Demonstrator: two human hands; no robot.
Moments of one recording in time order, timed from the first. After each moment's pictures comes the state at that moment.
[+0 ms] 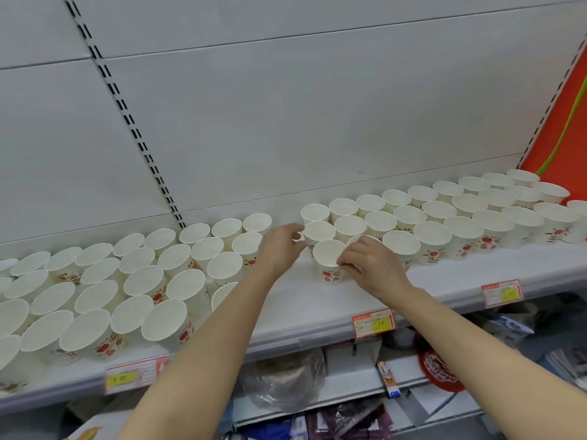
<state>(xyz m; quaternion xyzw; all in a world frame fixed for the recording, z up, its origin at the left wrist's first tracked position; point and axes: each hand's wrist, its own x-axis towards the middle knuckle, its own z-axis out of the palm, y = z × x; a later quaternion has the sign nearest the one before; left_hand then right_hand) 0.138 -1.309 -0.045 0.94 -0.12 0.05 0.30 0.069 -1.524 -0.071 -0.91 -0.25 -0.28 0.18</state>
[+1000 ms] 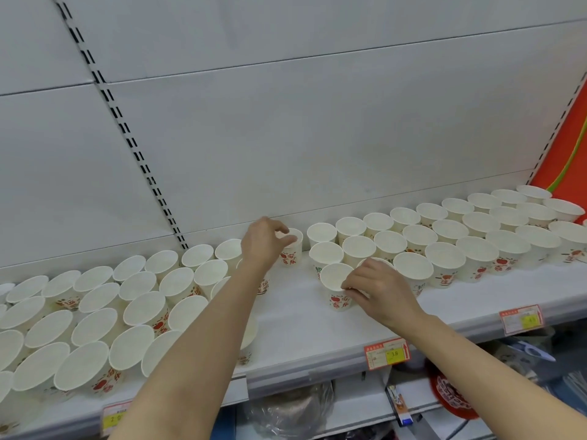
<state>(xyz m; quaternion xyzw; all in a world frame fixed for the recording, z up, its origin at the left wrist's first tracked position) 0.201 -1.287 -0.024 0.96 -0.04 0.11 0.26 0.072 -1.522 -0.068 -0.90 -0.27 -0.29 0.18</state>
